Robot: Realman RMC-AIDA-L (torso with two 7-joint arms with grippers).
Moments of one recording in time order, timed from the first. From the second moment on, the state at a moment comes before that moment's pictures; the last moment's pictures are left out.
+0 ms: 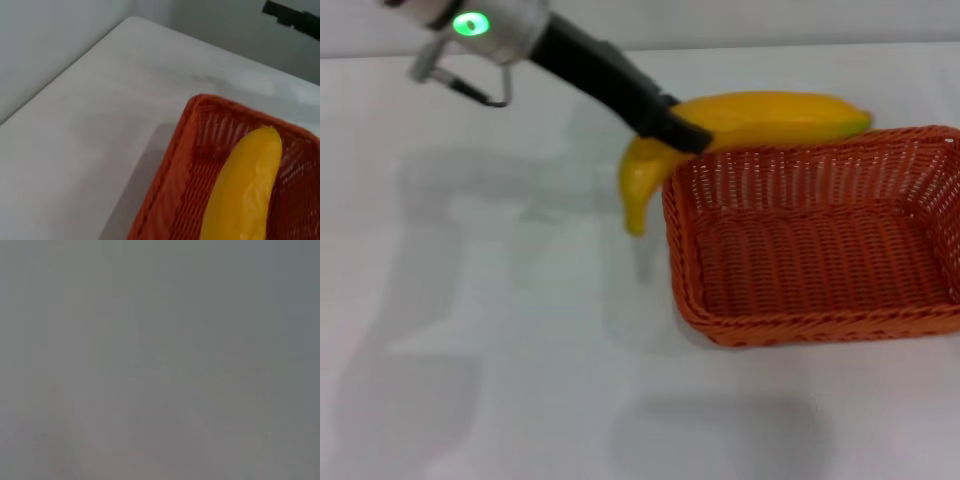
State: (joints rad) left arm -0.97 -2.07 -2.09 -1.12 2.33 -1.64 0.85; right arm 0.31 2.00 -0.11 -0.48 1.57 1.57 -2.00
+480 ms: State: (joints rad) left arm -1.12 -2.08 -1.90 -0.83 2.26 -1.40 0.81; right arm 0.31 2.00 -0.11 -0.44 1.56 1.59 -2.05
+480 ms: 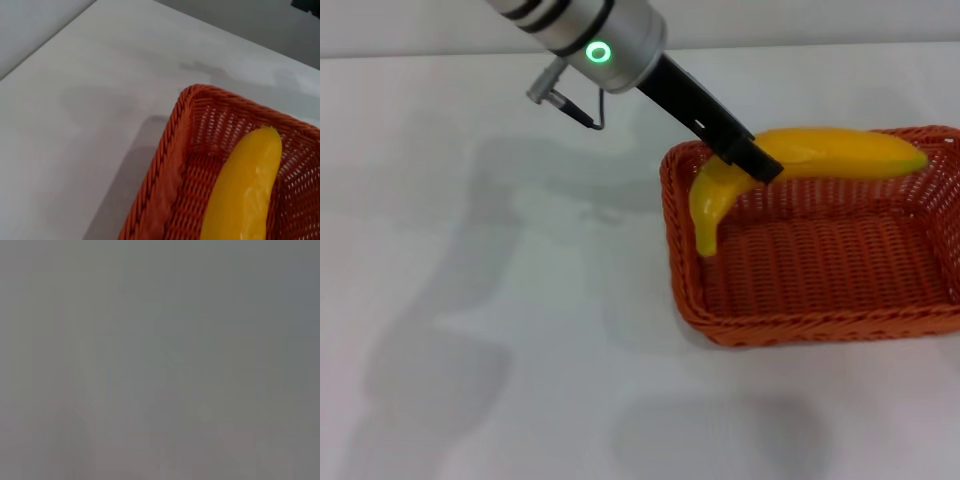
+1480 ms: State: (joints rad) left arm -0.45 -2.08 -2.02 -1.24 1.59 -1.29 1.30; right arm 0.21 1.99 -0.10 -0.45 1.60 1.63 -2.10
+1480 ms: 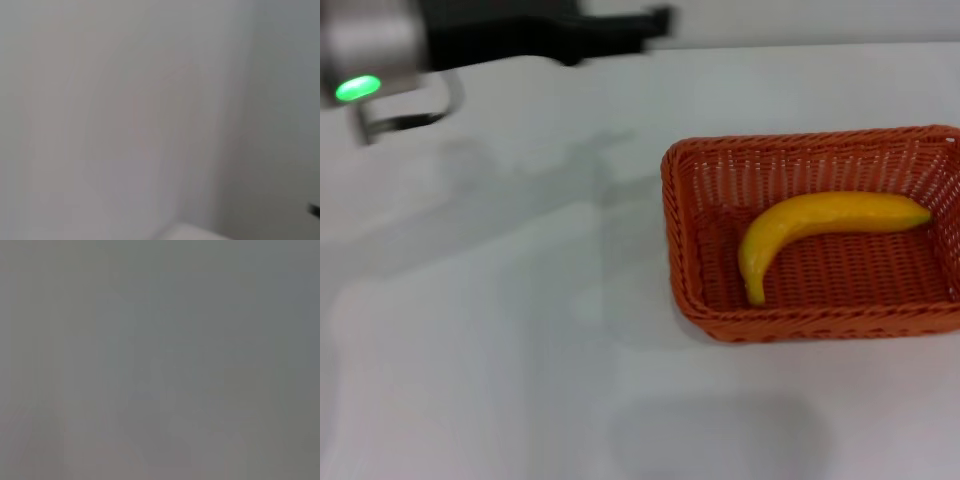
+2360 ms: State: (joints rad) left arm 0.01 -2.08 -2.27 -0.71 0.98 -1.58 2.09; right arm 0.13 2.00 -0.06 -0.36 1.70 1.70 -2.24
